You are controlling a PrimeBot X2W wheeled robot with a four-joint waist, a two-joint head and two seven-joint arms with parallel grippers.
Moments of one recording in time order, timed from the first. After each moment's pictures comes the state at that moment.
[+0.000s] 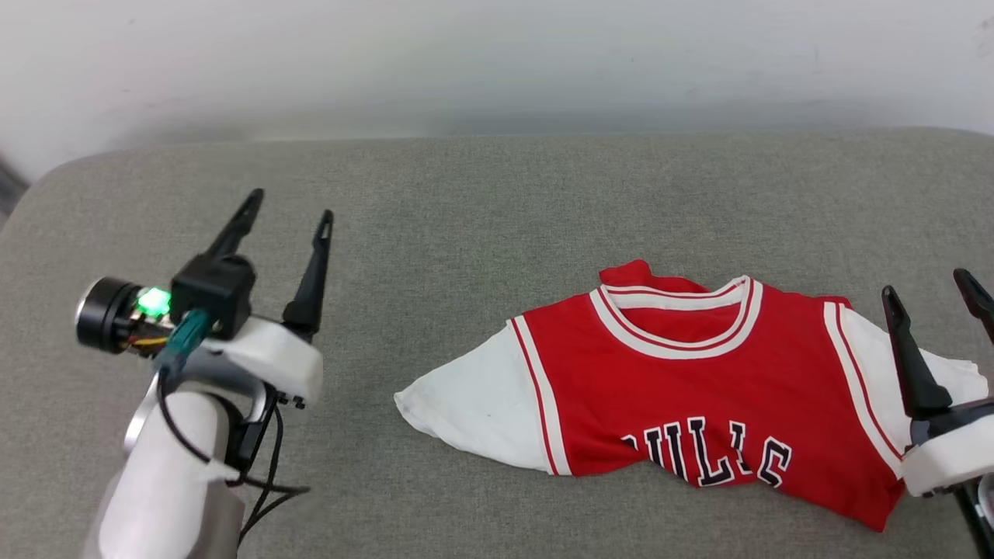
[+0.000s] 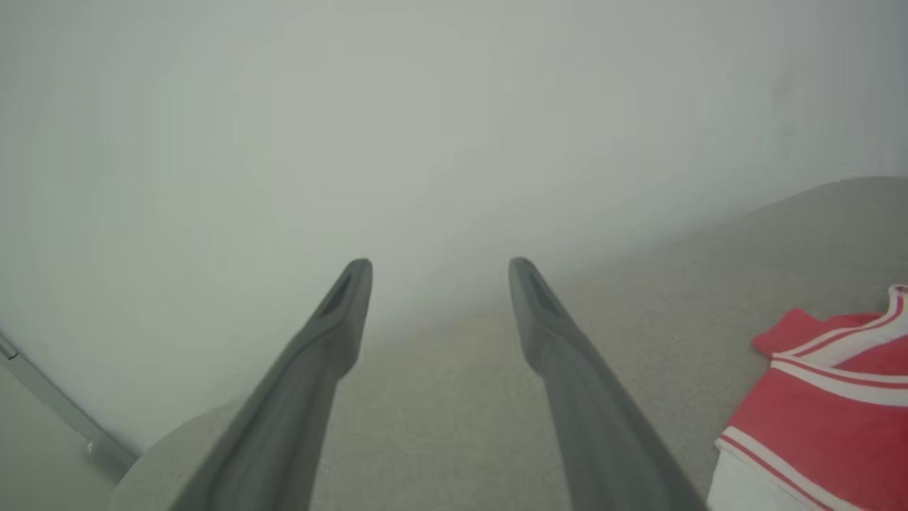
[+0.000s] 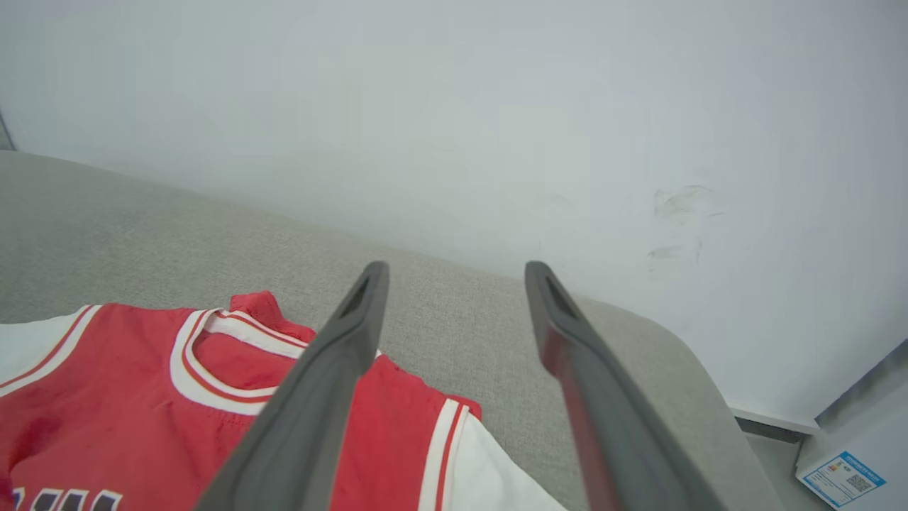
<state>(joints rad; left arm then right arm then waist) -0.37 0.25 -0.11 0.15 -0.06 -0.12 -0.13 -0.09 -0.39 -0.02 -0.02 0.19 0.13 -0.10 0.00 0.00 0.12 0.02</state>
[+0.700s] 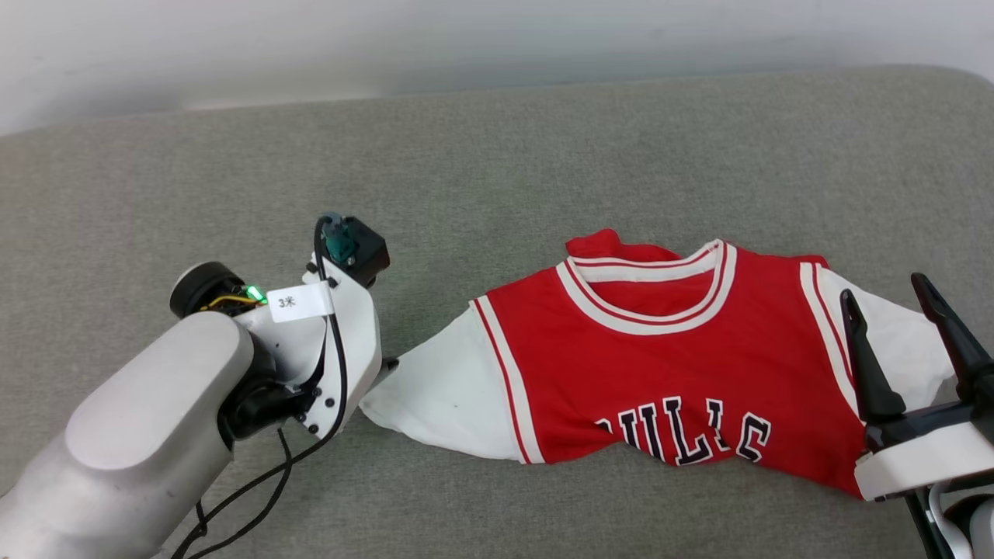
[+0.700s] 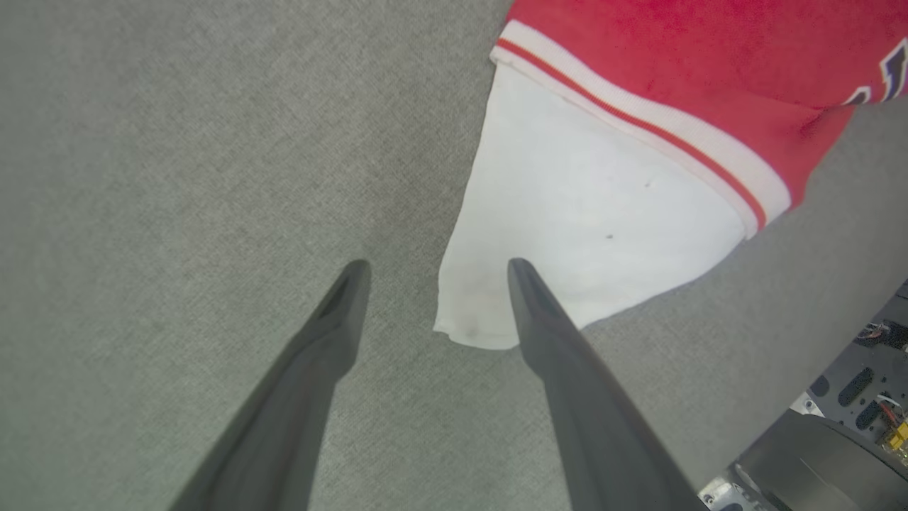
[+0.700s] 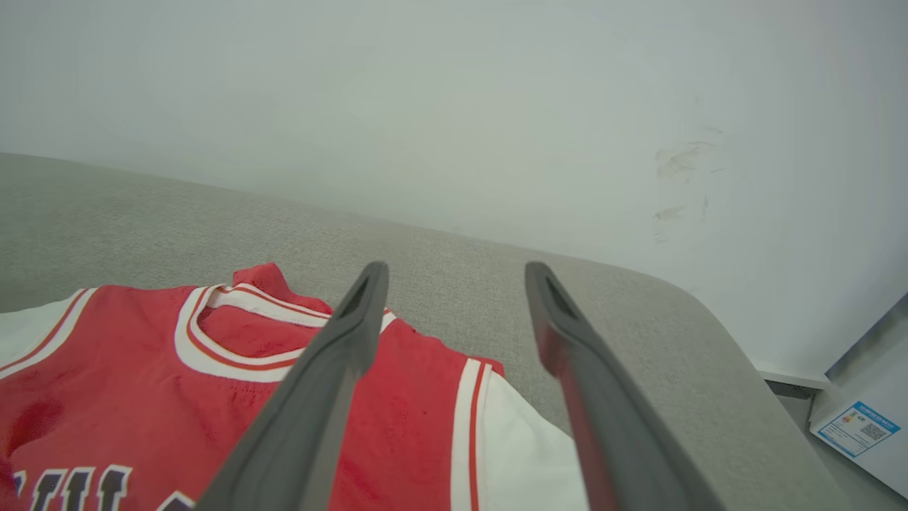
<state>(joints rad) -0.76 0.61 -0.83 0.19 -0.81 -0.13 0.79 -0.08 -0.27 -0.02 -0.03 0.12 0.13 -0.17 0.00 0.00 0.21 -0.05</state>
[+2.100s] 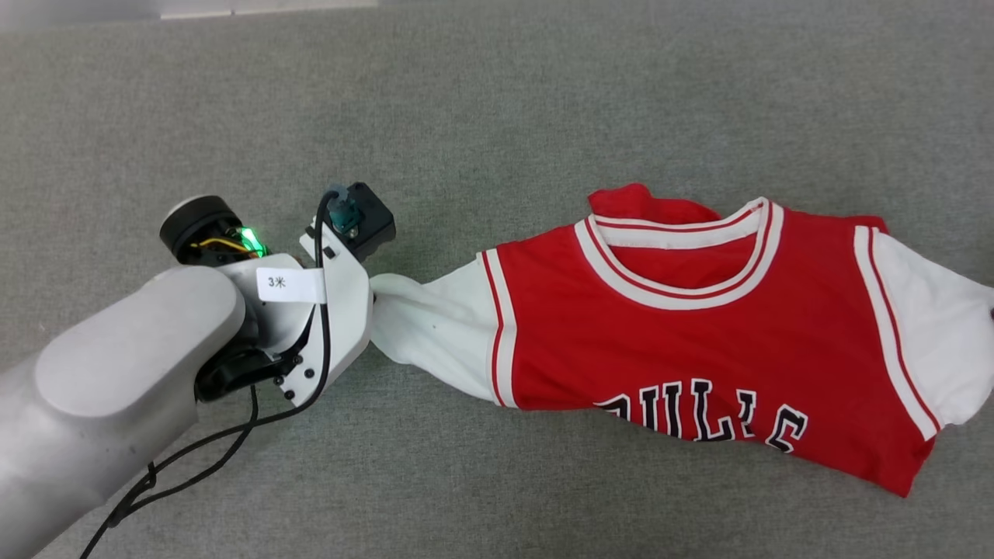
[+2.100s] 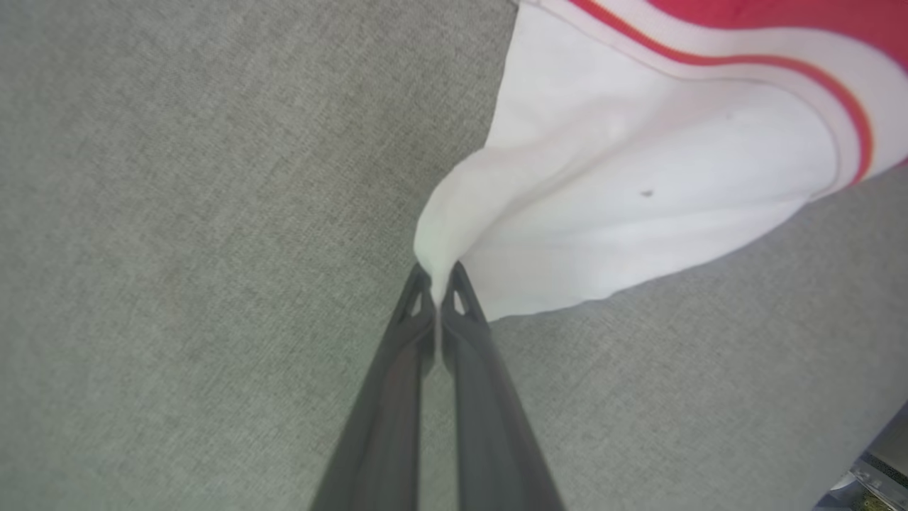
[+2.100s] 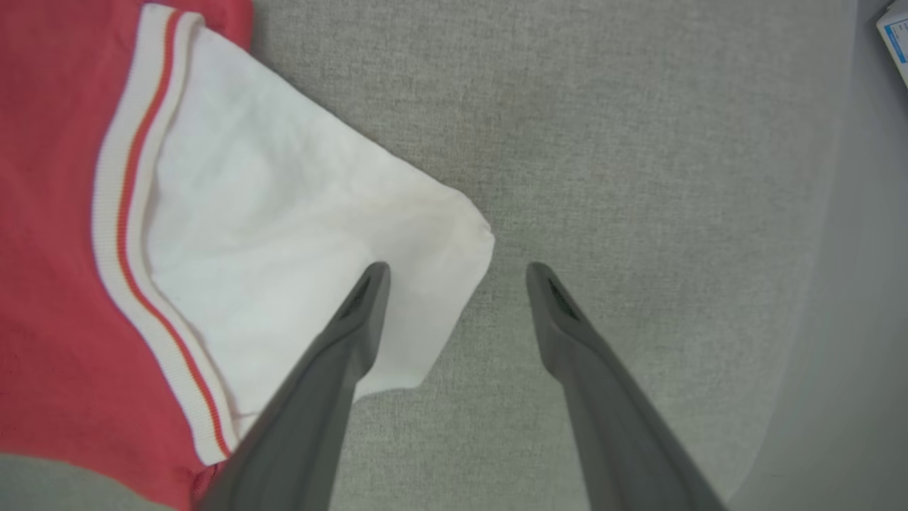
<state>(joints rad) -1.05 0.74 -1.21 0.18 -0.92 -0.13 0.61 -0.48 -0.81 0.18 0.27 0.73 0.13 0.87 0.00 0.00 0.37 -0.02</state>
